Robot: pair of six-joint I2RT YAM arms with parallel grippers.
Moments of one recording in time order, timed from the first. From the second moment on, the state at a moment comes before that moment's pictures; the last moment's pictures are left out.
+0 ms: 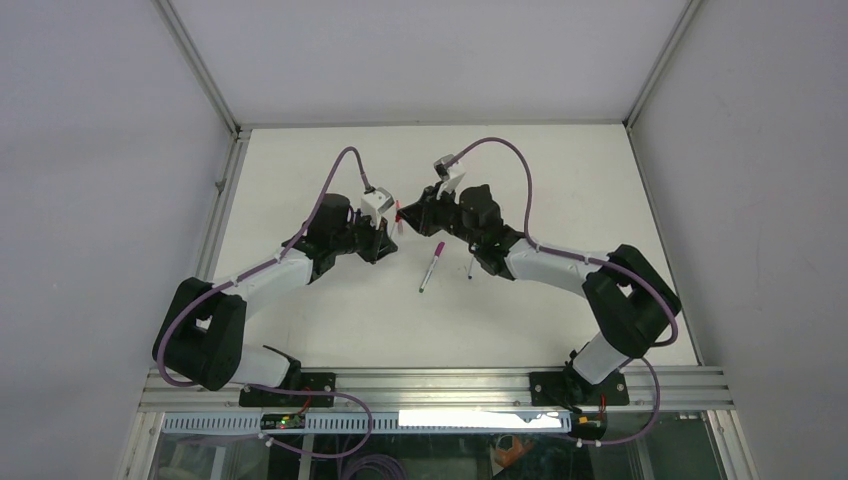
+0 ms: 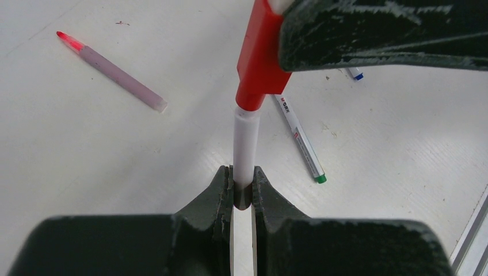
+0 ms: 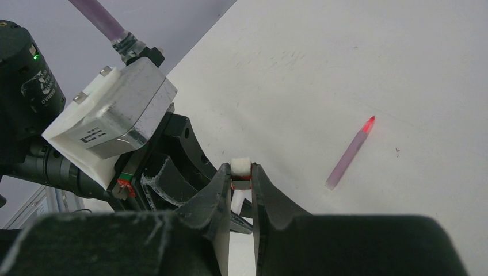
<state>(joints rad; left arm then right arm) -0.43 1.38 0.70 0.10 0.41 0.04 0.77 1.60 0.89 0.55 -0.17 0.44</state>
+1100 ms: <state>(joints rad) -0.42 1.41 0.70 0.09 0.44 0.08 0.77 1.68 0.98 0.49 -0.30 0.38</state>
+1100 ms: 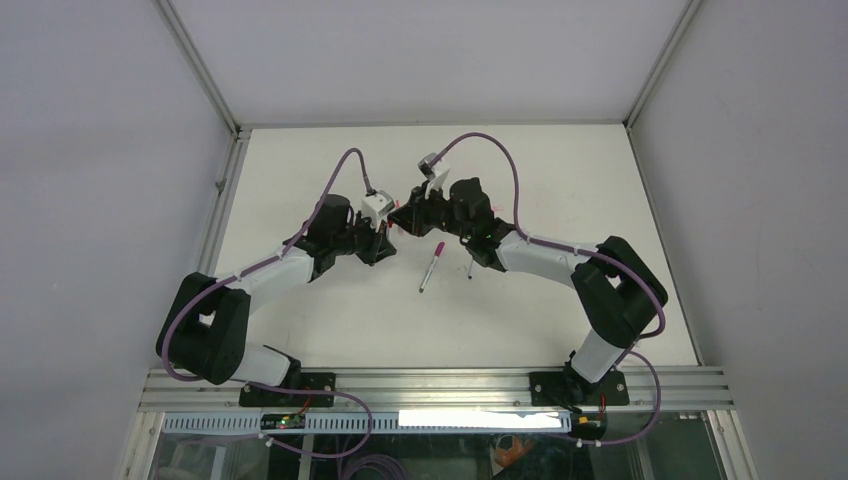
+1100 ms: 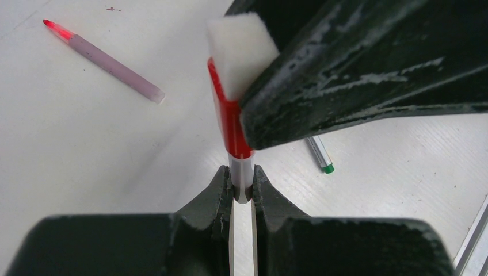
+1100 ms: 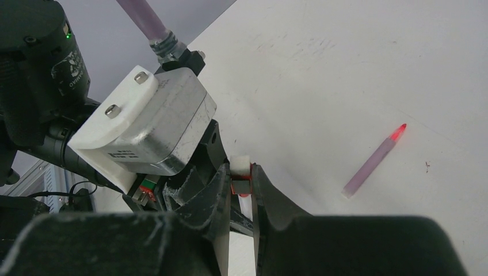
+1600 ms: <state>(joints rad) -0.42 1.41 0.70 0.09 0.43 0.10 0.77 1.68 0.98 0.48 -0.31 0.36</state>
